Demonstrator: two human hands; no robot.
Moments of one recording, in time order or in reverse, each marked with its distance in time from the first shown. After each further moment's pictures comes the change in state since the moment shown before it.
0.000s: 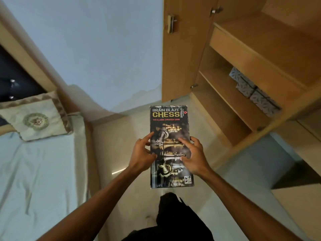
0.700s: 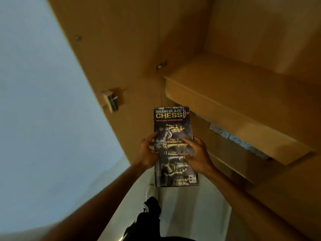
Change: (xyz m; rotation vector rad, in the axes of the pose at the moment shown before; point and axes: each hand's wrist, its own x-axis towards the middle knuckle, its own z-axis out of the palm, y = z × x) left_hand 0.555 0.241 0.086 0.017 -0.354 0.267; right_hand 0.477 0.052 -0.217 0.064 0.405 0.134
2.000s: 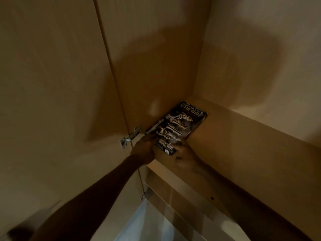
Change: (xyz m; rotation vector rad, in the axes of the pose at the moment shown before) left_hand 0.526 0.110 0.038 0.839 -0.167 0.321; right_hand 0.495 0.050 -0.123 -0.226 -0.167 -0.061
